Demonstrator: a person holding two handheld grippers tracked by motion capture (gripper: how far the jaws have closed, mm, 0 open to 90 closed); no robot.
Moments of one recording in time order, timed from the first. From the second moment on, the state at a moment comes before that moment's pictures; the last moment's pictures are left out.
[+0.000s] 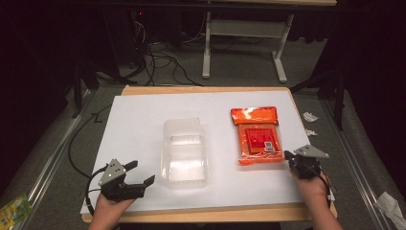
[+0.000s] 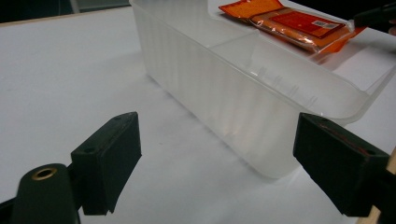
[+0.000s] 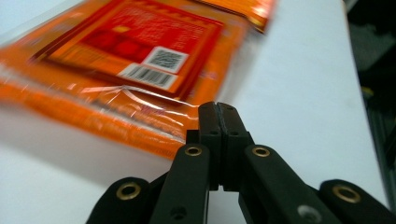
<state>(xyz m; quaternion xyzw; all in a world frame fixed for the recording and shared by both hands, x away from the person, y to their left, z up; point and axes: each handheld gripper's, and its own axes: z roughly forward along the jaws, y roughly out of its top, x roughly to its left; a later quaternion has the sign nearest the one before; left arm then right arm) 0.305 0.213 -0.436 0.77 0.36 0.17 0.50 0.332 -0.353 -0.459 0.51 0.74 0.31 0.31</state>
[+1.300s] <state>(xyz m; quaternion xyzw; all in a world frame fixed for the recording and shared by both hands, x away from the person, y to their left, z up) 0.307 0.216 -0.437 0.76 0.37 0.17 0.50 0.345 -0.357 -0.458 0.57 0.67 0.43 0.21</state>
